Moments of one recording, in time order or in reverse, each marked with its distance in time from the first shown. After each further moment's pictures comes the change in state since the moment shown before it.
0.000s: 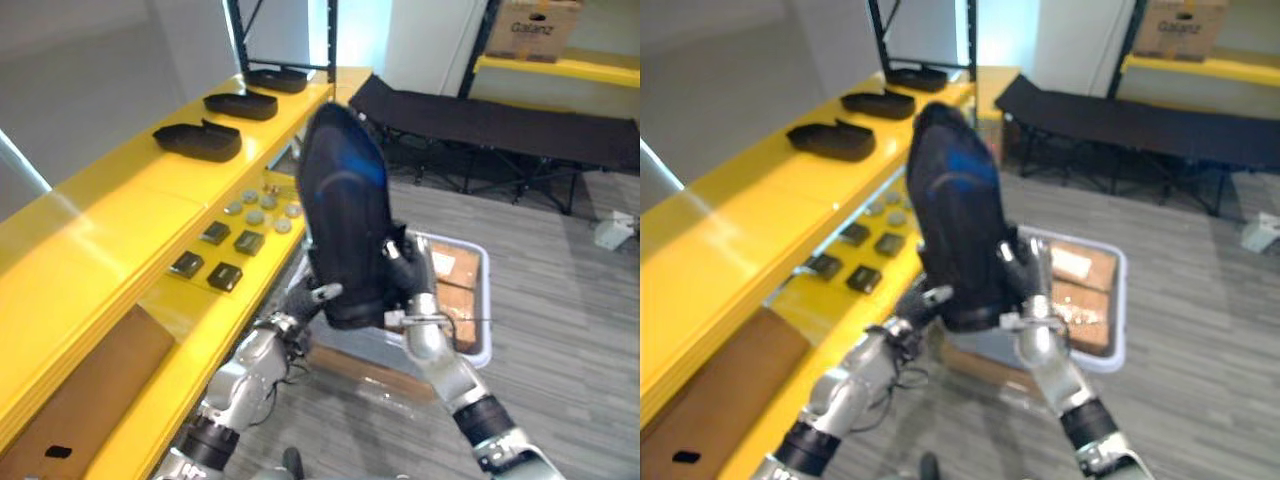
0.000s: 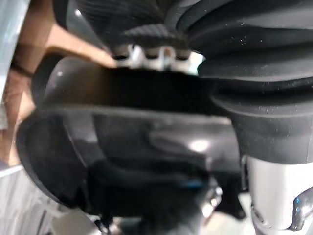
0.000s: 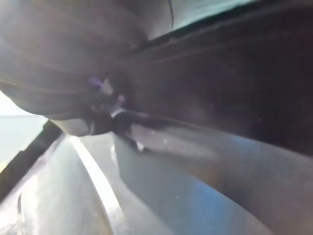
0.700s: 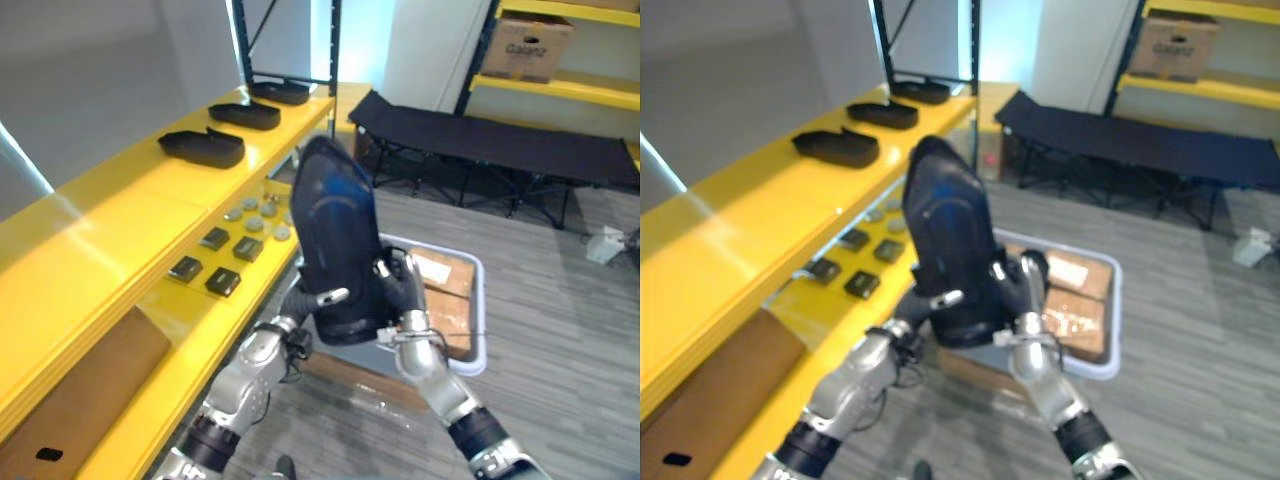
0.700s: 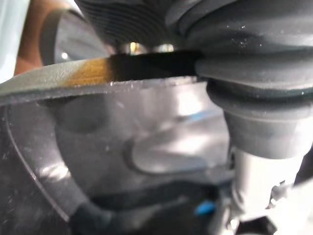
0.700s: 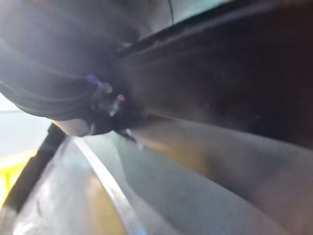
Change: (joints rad) left arm 0.019 0.000 0.009 0.000 0.234 -0.014 0.099; right arm 0.039 0.036 0.053 0.032 0.009 -0.069 -0.017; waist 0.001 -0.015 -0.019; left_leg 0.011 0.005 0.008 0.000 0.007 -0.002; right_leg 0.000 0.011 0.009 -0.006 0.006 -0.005
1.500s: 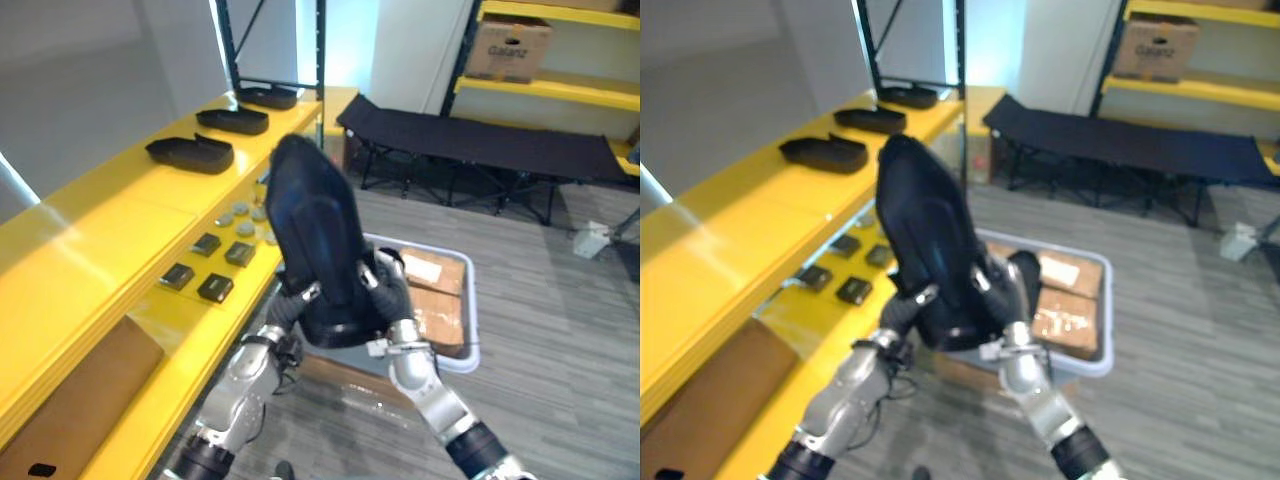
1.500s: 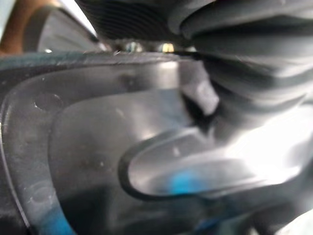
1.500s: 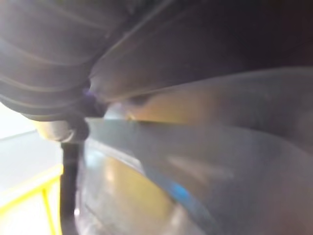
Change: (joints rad) left arm 0.080 -0.002 -0.005 -0.039 -0.029 -0.147 0.040; right arm 0.069 -0.001 0.065 -0.146 0.160 -0.070 0.087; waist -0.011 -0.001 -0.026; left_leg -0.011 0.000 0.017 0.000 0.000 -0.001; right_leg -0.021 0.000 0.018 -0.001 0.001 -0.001
